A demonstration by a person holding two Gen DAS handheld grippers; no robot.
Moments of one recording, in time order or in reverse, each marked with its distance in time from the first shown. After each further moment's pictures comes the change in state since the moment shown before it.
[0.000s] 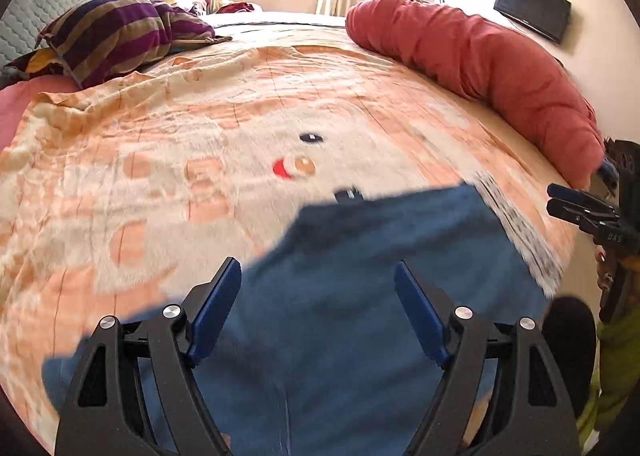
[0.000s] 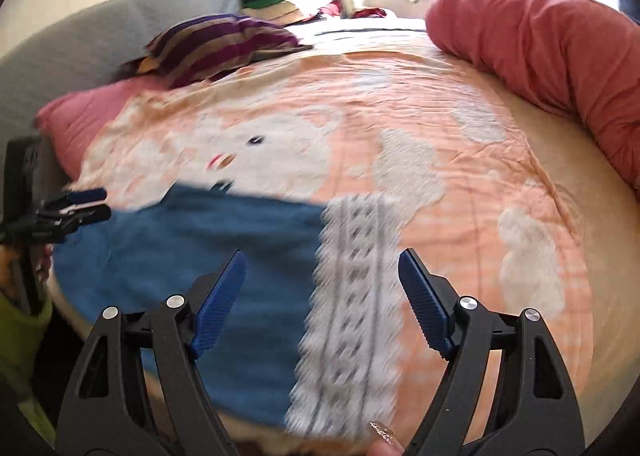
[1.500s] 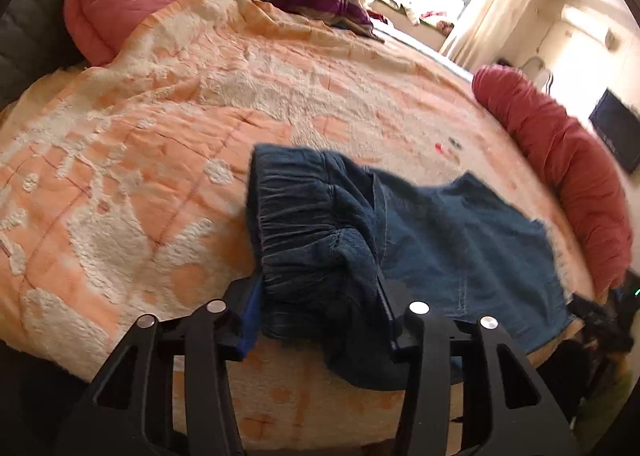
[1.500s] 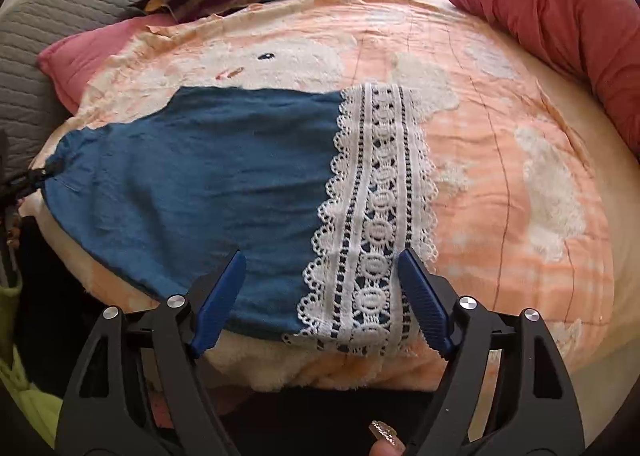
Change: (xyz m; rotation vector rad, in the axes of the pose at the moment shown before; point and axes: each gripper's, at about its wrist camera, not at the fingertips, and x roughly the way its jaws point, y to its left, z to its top) left arm -0.089 0.114 -0.140 -0.469 -0.083 0.165; right arm -0.003 0.020 -0.082 -0.083 0.169 -0.011
